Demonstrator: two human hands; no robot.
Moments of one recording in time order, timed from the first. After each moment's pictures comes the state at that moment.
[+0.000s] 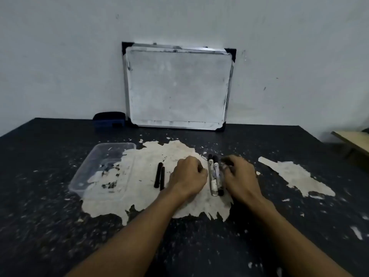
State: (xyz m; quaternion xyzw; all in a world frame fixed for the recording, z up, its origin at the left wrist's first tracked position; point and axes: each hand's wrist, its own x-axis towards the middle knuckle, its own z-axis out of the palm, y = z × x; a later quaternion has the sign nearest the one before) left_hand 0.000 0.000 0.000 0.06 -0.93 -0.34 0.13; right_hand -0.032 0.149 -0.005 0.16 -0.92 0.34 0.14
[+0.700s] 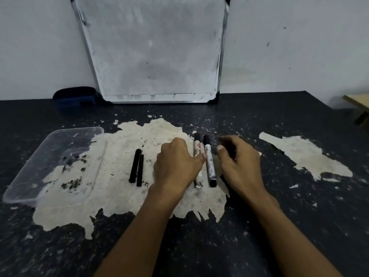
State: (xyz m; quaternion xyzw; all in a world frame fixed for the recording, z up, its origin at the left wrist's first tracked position) left_hand -0.022 0.015 -0.009 0.17 -0.92 -0.31 0.14; right_hand -0.050 0.153 -0.025 0.11 -0.87 0.44 0.17
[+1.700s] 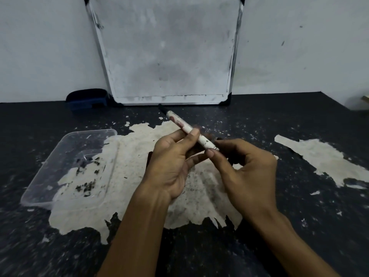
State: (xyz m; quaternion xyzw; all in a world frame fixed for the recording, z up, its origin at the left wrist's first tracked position) left_hand -0.005 -0.018 0.017 0.07 -0.48 -0.87 0.05; right_hand -0.010 0.123 0.001 0.22 -0.76 0.56 0.24
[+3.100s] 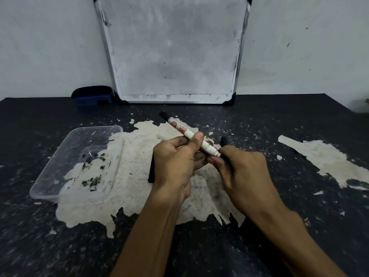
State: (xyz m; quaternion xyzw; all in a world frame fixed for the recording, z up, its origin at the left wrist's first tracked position) left_hand 0.004 -0.007 0.013 0.17 -0.49 -0.84 0.15; right_hand -0.010 0.125 0.003 0.30 -0.86 0.38 0.19
